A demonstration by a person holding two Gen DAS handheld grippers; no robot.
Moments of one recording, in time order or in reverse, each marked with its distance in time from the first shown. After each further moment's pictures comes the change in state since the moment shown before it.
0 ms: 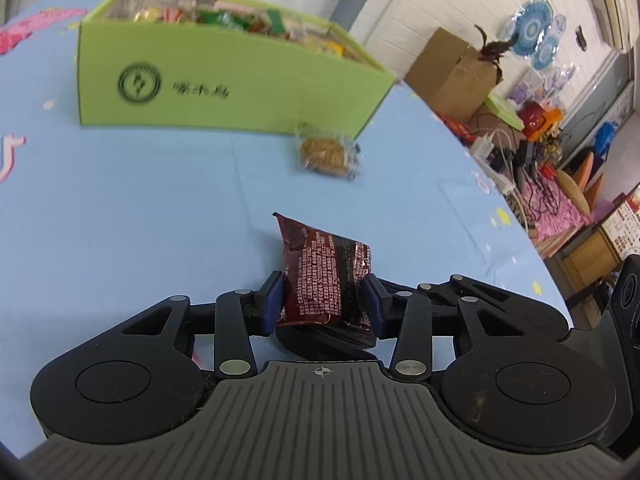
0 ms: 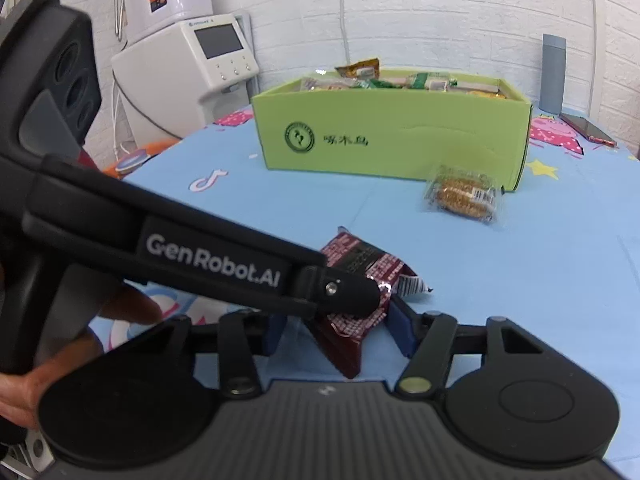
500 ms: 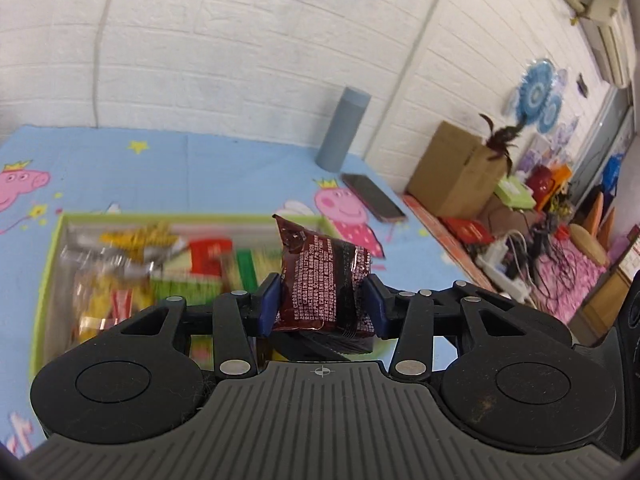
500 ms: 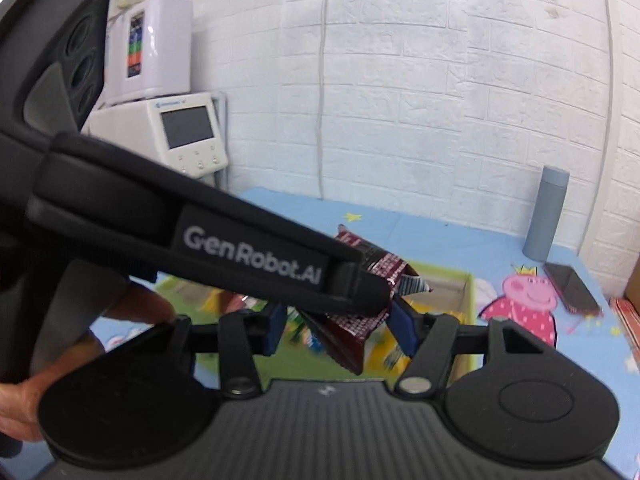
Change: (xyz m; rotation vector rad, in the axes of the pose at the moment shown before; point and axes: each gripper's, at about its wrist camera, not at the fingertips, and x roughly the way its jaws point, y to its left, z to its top) left arm 0.036 -0.012 0.201 0.059 -0.185 0.039; right arm 0.051 -0.069 0.168 -0.137 -0.194 -0.052
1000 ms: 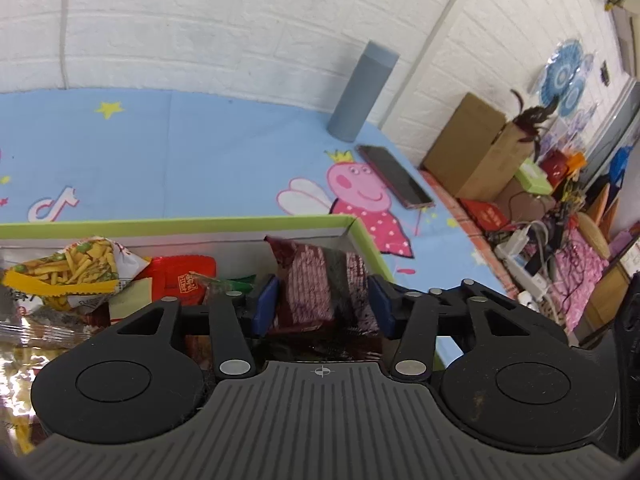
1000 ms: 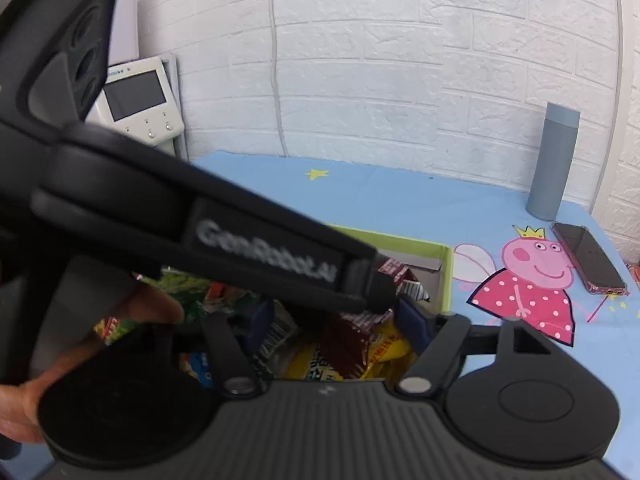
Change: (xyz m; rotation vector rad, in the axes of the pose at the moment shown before) left arm 0.086 0.025 0.016 -0.030 0.096 -0.027; right arm 0.086 -0.061 -0.010 0.067 0.115 0.007
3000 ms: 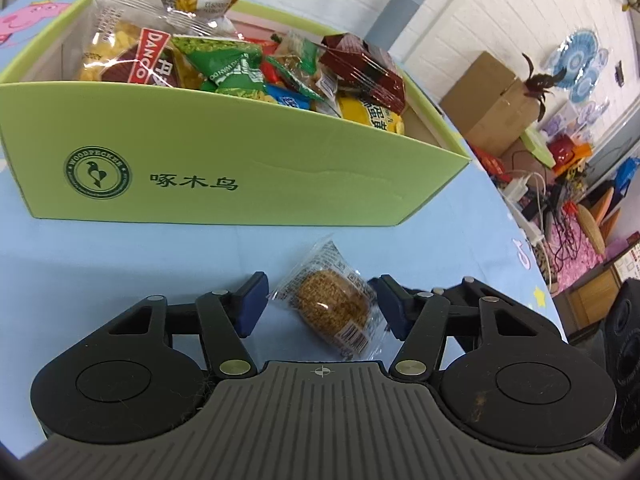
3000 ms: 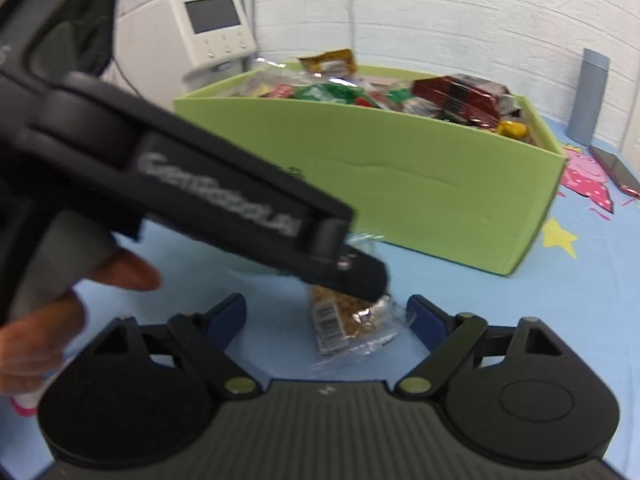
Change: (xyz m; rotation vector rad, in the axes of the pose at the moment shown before) left arm -0.058 0.010 -0.149 -0.141 0.109 0.032; right arm -0.072 0.078 -0.119 -0.071 0.149 0.092
